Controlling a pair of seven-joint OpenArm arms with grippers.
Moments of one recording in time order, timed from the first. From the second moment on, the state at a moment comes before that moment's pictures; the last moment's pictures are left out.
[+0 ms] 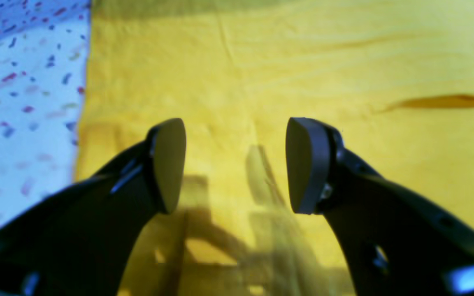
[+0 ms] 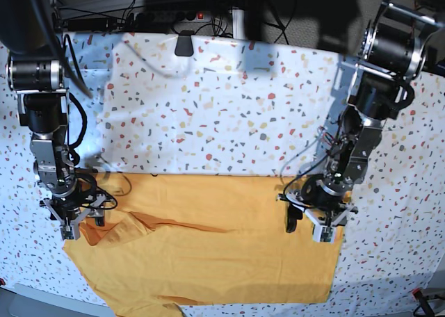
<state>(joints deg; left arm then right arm) -31.1 -8.3 20.1 37.0 -17.9 -8.3 -6.9 37.0 24.0 -7.1 26.2 4.8 14.9 6.0</state>
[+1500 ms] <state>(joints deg) -28.4 -7.2 20.0 29.6 -17.8 -8.0 -12.7 31.7 24.0 -7.0 20.6 5.6 8.6 9.7</state>
